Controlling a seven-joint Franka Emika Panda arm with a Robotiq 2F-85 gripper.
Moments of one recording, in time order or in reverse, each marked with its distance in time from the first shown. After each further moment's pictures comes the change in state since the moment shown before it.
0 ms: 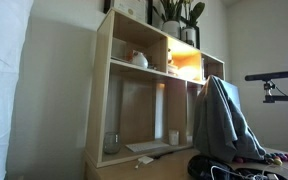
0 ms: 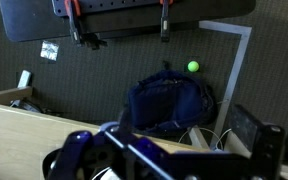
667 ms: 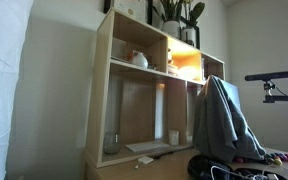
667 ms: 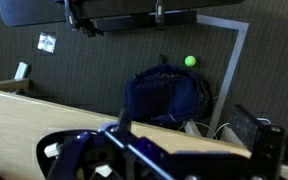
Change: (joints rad) arm 0.002 0.099 0.001 0.109 -0.015 0.000 0.000
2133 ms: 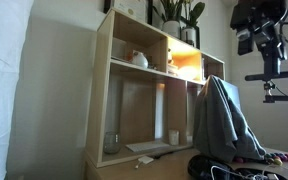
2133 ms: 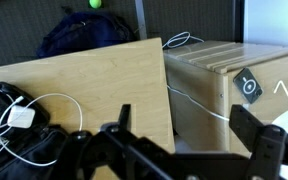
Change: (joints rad) arm 0.022 0.416 -0.061 0.463 0.231 0.266 0.229
